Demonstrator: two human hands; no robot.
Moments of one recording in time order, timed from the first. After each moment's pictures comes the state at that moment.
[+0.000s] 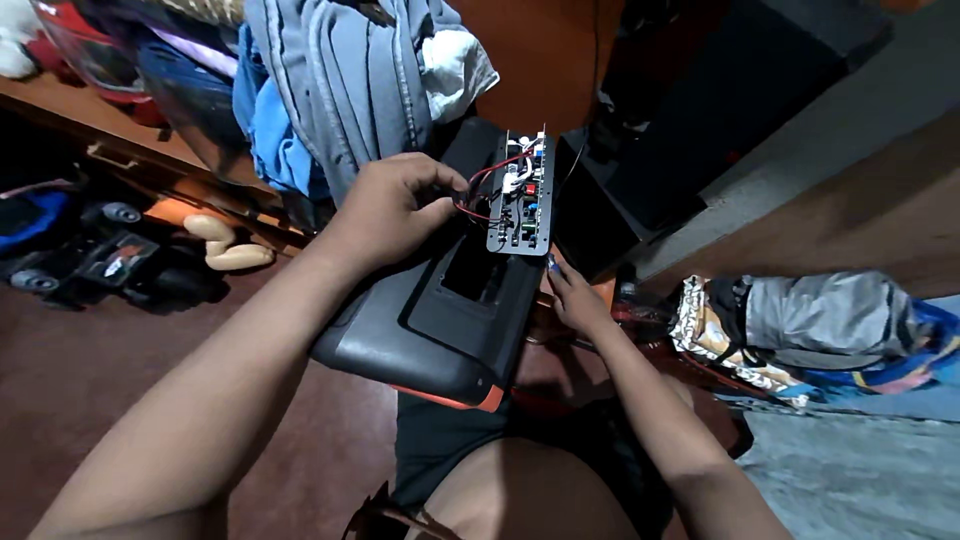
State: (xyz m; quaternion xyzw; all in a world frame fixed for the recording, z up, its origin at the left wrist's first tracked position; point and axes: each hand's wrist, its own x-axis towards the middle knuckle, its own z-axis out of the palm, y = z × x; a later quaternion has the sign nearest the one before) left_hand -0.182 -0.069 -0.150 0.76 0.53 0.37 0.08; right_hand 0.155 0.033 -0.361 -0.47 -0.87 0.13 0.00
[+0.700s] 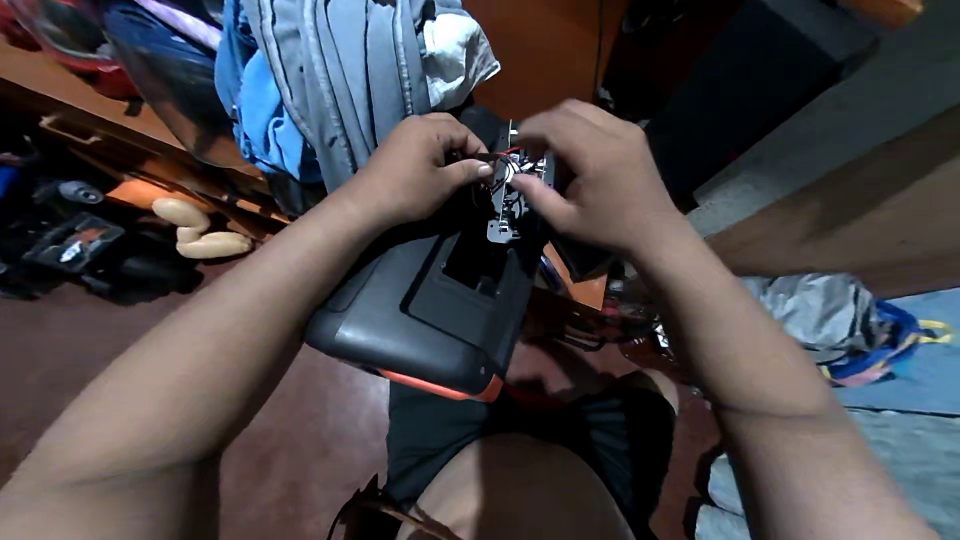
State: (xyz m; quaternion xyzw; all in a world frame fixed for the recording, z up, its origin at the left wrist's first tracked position) left_hand -0.173 -0.038 -0.135 0.77 0.53 0.34 0.14; right_hand 0.065 0.008 -0.093 -0.15 -0.94 -0.01 0.29
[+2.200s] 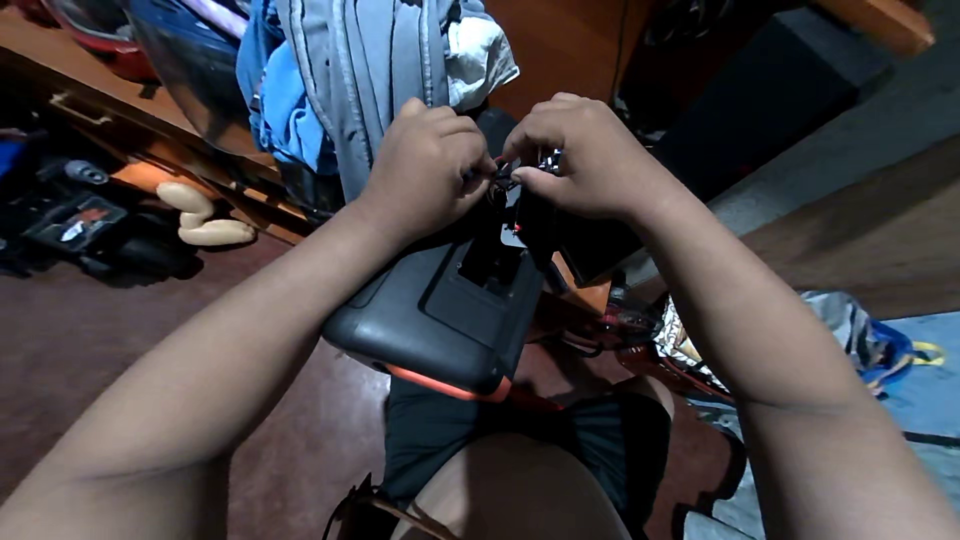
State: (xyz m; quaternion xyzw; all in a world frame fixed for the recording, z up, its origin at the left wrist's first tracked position) left_hand -0.180 -0.046 -0.152 0.81 0.45 0.36 -0.16; right_hand 0.034 0.041 -0.082 -0.12 -0.98 0.05 0.14
